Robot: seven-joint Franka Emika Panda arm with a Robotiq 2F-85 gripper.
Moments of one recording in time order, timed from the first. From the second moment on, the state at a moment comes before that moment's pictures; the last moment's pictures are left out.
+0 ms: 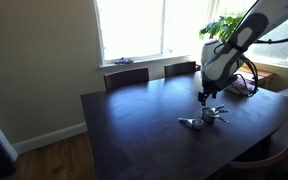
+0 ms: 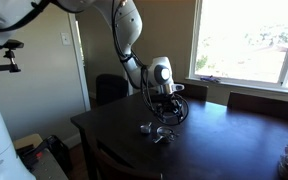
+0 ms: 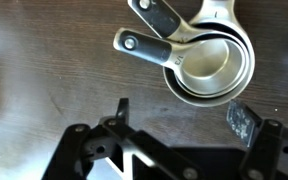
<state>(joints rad) 0.02 0.72 -0.19 -1.89 -0.28 2.62 0.06</state>
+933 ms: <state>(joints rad) 0.02 0.81 -0.20 -1.76 -0.28 2.39 0.10</state>
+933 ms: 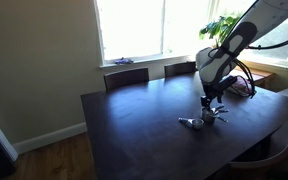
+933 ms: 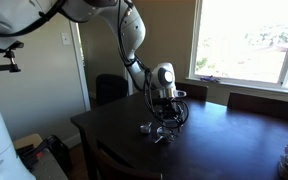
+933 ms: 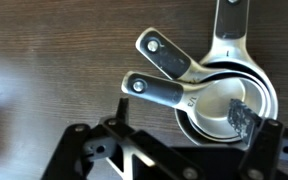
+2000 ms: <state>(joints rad) 0.02 0.88 -0.19 -1.68 -0.28 2.37 0.10</state>
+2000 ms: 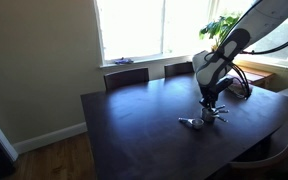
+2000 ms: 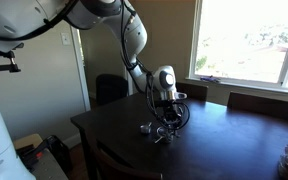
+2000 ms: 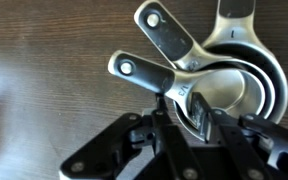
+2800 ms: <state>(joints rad) 0.02 0.87 -0.19 -1.67 -0.28 2.38 0.06</state>
